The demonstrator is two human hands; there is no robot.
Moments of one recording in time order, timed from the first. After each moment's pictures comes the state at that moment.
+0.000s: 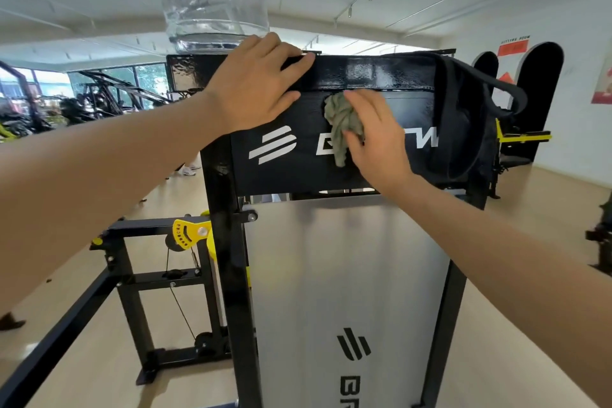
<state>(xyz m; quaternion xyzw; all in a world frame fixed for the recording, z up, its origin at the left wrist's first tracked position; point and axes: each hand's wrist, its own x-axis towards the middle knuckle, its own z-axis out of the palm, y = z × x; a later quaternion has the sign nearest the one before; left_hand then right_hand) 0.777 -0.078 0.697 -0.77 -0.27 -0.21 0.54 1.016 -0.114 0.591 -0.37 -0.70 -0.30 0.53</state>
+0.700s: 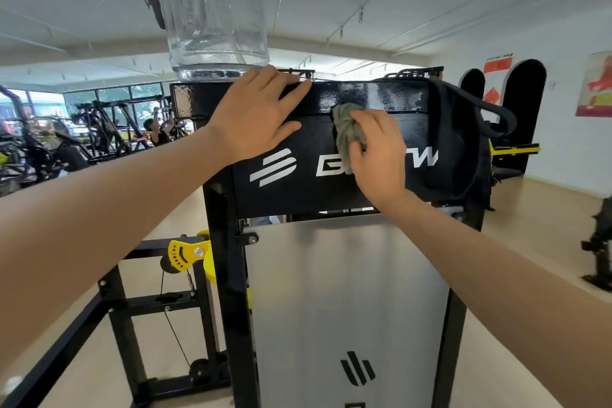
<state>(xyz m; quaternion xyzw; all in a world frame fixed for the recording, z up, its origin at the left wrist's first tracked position) 0.777 -0.073 0.687 -0.76 -0.27 -0.24 0.54 1.009 -0.108 0.601 -0.43 -0.62 -0.32 0.57</state>
